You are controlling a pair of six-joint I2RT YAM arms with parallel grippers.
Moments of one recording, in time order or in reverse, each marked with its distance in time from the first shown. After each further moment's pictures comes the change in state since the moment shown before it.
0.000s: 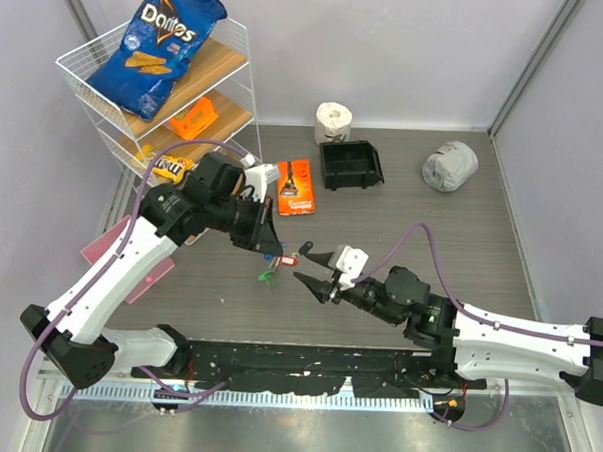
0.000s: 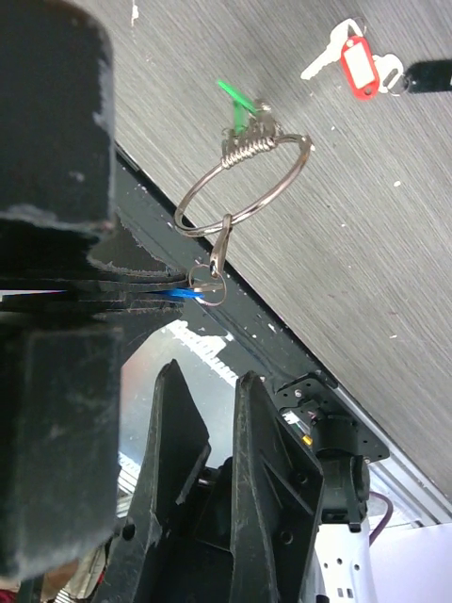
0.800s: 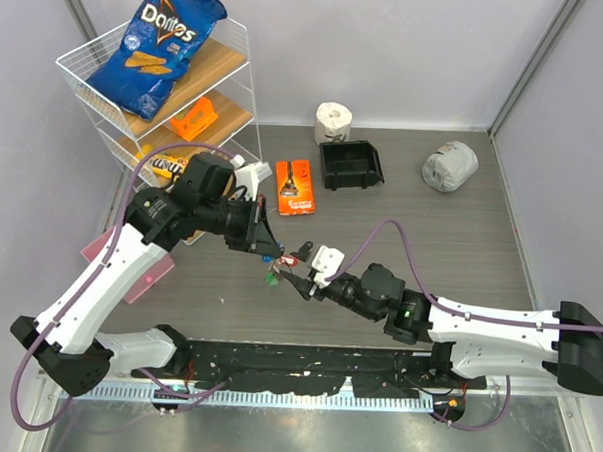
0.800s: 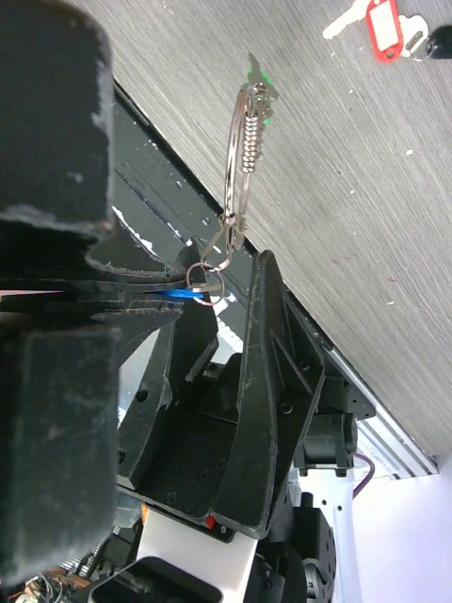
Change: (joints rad) left arm 0.000 -0.045 0.030 -0.035 0.010 -0.122; right arm 0.000 0.189 0.029 0.114 0.011 -0.033
